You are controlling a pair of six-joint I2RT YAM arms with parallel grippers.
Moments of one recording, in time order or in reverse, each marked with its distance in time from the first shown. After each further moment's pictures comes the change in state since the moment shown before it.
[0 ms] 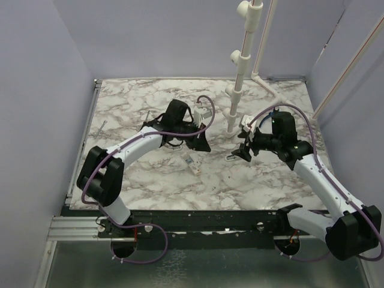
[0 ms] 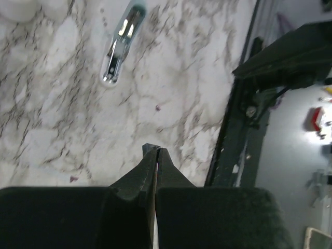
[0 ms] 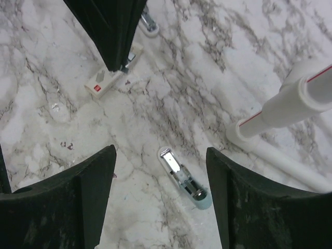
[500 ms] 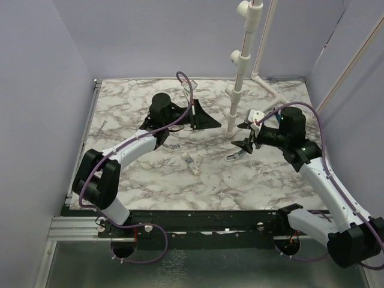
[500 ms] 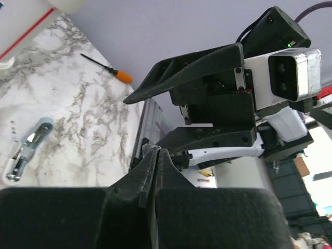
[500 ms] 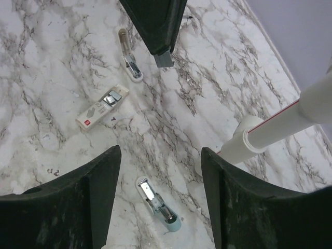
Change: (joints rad) left arm 0.058 -0.042 -0.058 0.873 0.156 -0.950; right arm 0.000 -0.064 0.085 0.083 -0.070 0.004
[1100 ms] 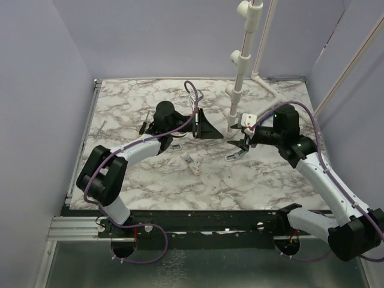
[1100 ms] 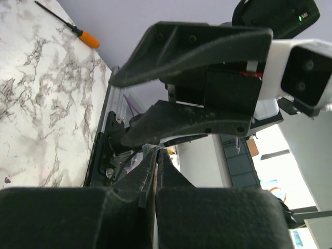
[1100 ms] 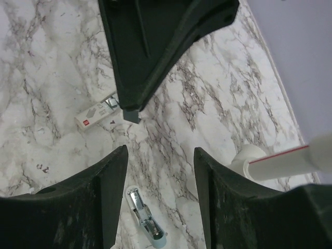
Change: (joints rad) left arm -0.039 0.034 -0.098 0.205 0.077 -0.252; right arm 0.046 0.051 0.058 -0.021 -0.028 -0.132
